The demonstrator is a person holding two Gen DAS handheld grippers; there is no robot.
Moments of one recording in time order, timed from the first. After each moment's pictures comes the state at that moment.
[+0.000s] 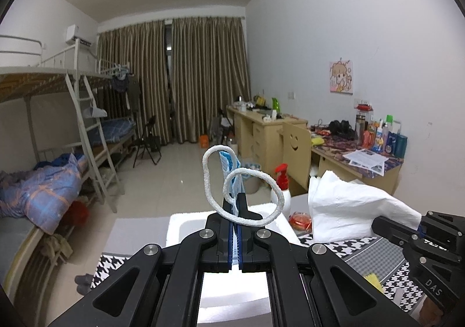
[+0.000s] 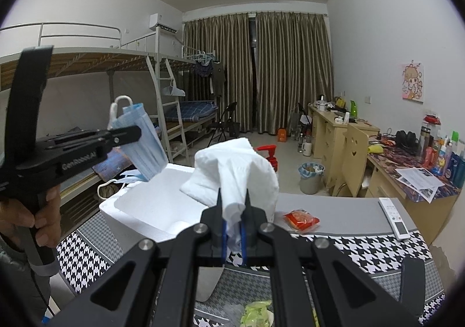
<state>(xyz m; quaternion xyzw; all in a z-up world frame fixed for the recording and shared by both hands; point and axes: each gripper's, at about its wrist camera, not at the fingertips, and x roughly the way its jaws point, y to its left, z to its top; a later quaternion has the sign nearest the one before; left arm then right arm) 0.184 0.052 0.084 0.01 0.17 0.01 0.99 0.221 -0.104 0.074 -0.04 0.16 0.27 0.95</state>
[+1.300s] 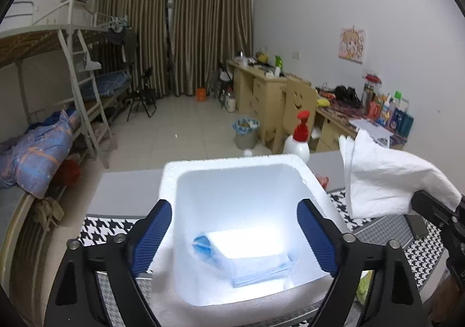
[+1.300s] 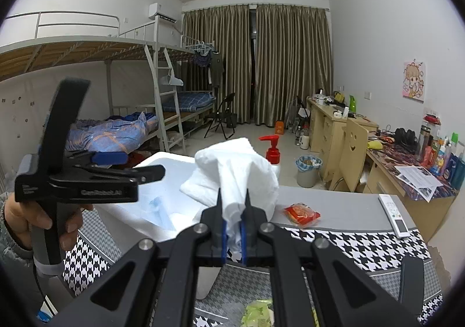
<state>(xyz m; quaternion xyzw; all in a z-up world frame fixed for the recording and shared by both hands) 0.220 0.080 0.052 -0.03 0.28 0.00 0.96 0.226 -0.087 0.071 -0.06 0.17 0.26 0.95</state>
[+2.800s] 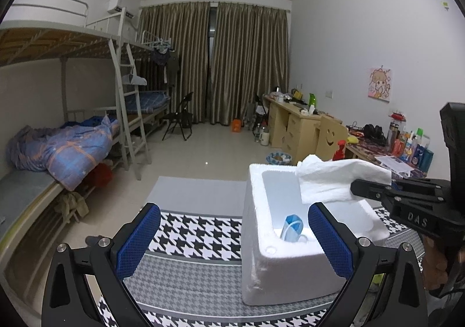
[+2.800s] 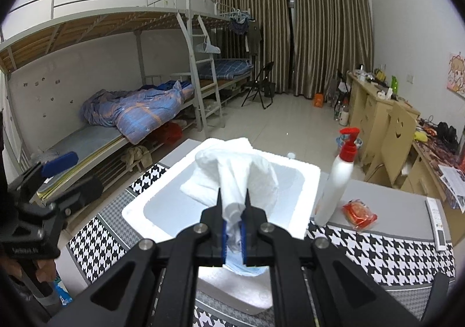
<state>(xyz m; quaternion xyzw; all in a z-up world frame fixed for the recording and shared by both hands) 0.134 0.136 0.049 -0.06 0.20 0.09 0.97 0.262 -0.011 0.065 -0.09 0.26 0.35 0.90</state>
